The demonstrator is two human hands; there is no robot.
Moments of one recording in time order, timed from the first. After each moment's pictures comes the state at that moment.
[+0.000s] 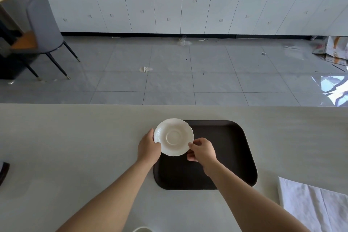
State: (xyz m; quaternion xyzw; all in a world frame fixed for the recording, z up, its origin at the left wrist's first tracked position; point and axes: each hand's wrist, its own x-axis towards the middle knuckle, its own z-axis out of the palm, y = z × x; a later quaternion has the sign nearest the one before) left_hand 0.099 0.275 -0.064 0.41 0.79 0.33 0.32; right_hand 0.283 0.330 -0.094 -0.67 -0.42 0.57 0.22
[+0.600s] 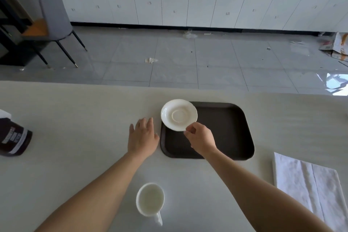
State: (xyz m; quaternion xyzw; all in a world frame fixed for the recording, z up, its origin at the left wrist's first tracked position) left_hand 0.077 0.200 -0.065 0.58 0.81 0.02 0.09; right_hand 0.277 0.265 -0.051 -0.61 -0.66 0.40 0.16
